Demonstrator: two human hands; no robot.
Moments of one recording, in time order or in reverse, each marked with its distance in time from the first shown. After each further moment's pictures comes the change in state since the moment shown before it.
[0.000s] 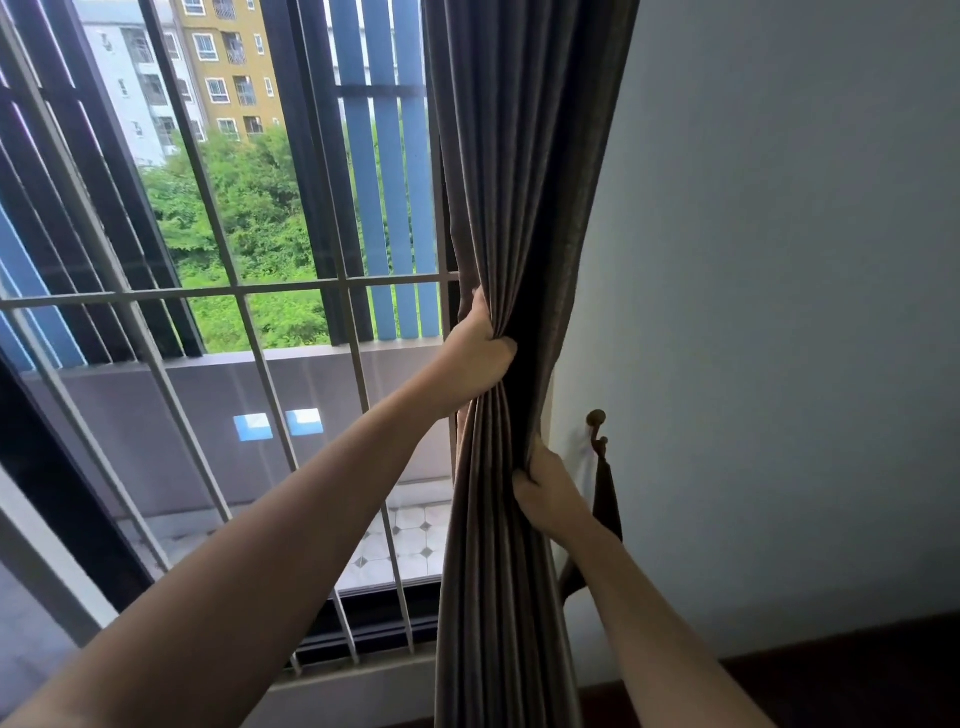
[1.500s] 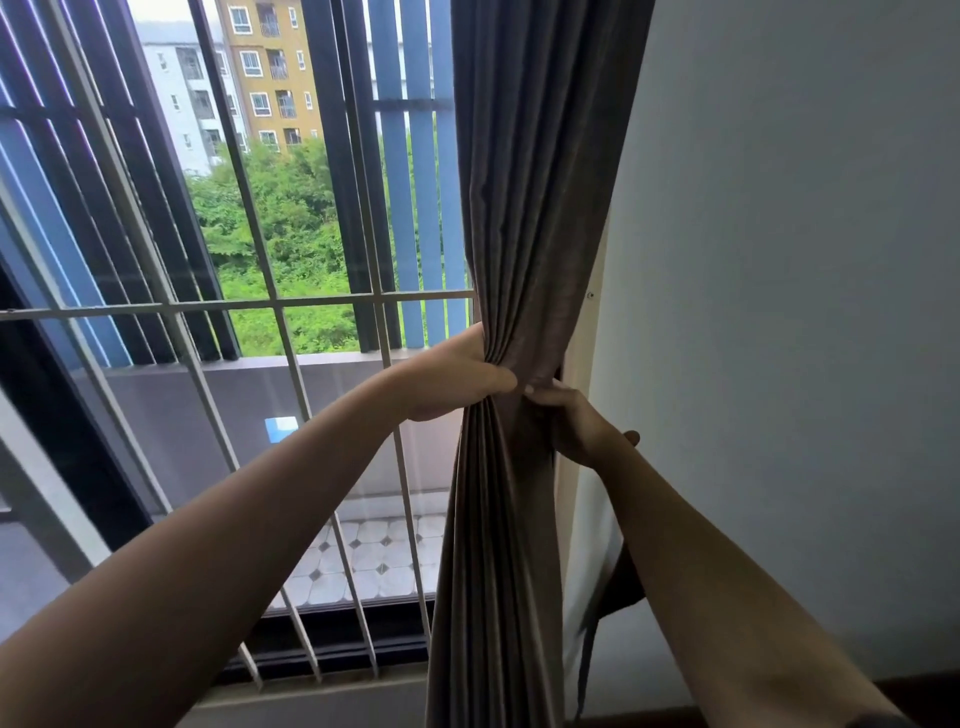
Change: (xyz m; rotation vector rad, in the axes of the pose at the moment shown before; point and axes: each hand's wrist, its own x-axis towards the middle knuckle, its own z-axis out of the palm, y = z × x) left_hand -0.025 0.015 -0.046 0.087 -0.208 -0.021; right_hand 0.091 -0.030 -0.036 0.772 -0.243 0.170
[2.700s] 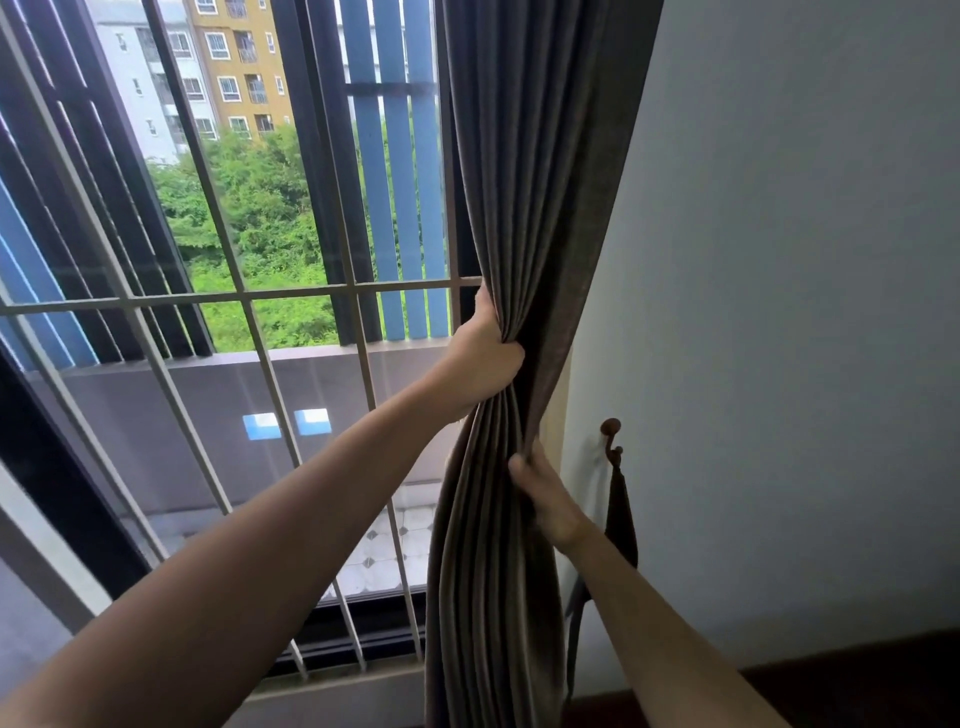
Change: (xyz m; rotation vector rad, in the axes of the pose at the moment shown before) left_hand 0.037 -0.008 0.036 -0.117 0.256 -0.024; right_hand -0.067 0.067 0.024 -0.269 0.107 -0.036
